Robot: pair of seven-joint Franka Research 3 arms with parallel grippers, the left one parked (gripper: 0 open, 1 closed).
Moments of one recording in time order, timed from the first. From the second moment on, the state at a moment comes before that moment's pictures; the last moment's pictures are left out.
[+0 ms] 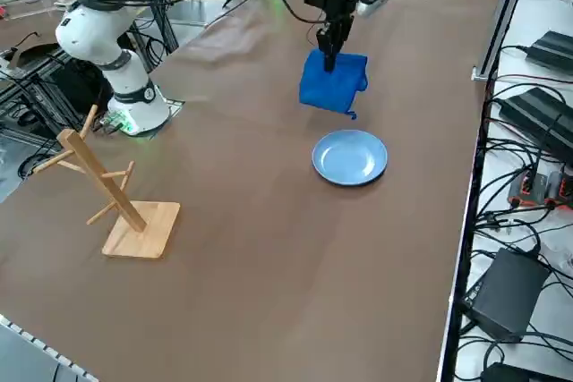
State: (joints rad) arm 0.12 0.36 0.06 -1.58 -0.14 1.83 0.39
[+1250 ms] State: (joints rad) arm -0.04 0.56 0.06 -1.58 -0.14 2.06 0.28
